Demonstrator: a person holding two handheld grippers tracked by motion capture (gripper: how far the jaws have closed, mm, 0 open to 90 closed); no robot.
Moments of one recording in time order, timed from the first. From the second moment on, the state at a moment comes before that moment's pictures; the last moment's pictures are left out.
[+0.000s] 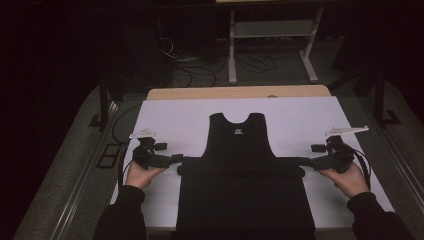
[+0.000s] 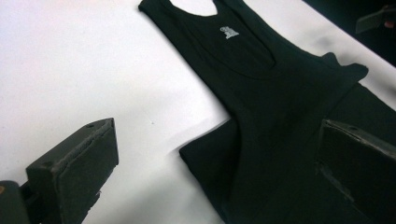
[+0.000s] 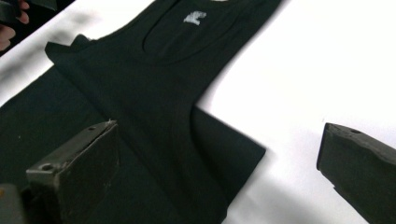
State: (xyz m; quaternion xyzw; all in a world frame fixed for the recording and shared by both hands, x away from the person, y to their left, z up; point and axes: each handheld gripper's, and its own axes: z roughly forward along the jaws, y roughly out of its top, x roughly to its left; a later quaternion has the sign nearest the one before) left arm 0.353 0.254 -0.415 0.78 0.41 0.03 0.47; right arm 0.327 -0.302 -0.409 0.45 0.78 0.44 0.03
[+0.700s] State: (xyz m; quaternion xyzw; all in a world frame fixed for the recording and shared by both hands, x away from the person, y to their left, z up) left arm 0.369 0.239 -0.395 0.80 0.38 0.04 0.47; right arm 0.349 -0.295 -0.389 0.44 0.79 0.43 0.05
